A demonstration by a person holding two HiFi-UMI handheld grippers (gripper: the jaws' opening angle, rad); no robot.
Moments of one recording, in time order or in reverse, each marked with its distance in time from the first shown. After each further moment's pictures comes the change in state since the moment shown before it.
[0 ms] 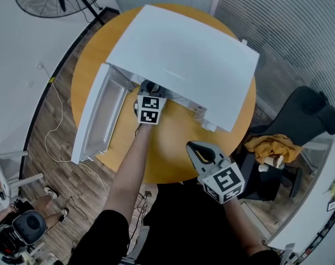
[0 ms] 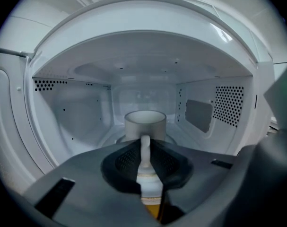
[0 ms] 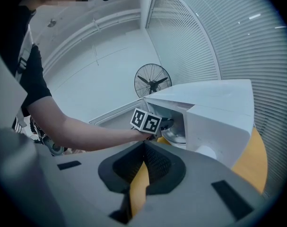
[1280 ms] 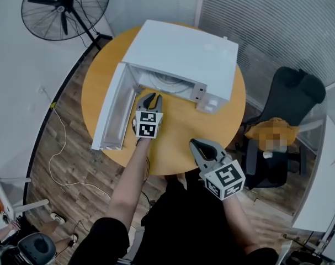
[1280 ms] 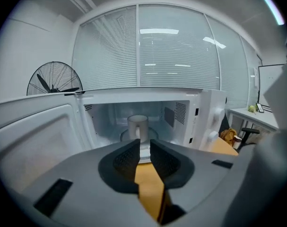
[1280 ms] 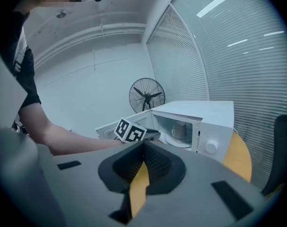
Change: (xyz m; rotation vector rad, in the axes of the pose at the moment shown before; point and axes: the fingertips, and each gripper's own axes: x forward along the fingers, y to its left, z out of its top) left arm -0.137 -0.013 -0.006 0.037 0.000 -0.077; right arm -0.039 0.106 0.006 -0.027 -0.155 -0.203
